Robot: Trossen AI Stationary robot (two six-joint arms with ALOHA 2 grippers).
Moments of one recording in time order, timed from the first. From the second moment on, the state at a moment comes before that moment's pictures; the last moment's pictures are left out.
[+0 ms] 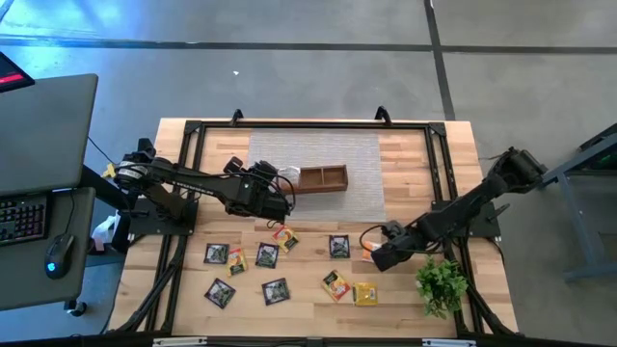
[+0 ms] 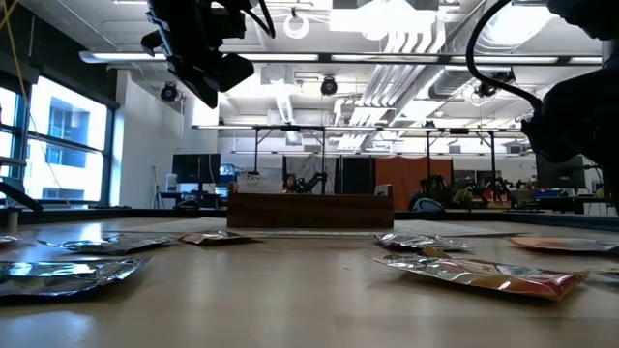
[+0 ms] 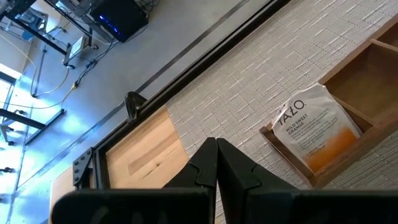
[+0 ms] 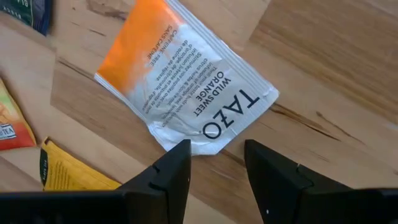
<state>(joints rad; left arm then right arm) -0.16 1.61 1.29 -1.26 -0.99 -1.04 0.52 1.41 0.57 -0.41 -0.02 1.64</state>
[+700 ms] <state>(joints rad) -0.16 1.61 1.29 -1.26 -0.99 -1.04 0.40 1.42 0.56 -0.42 0.23 1.27</state>
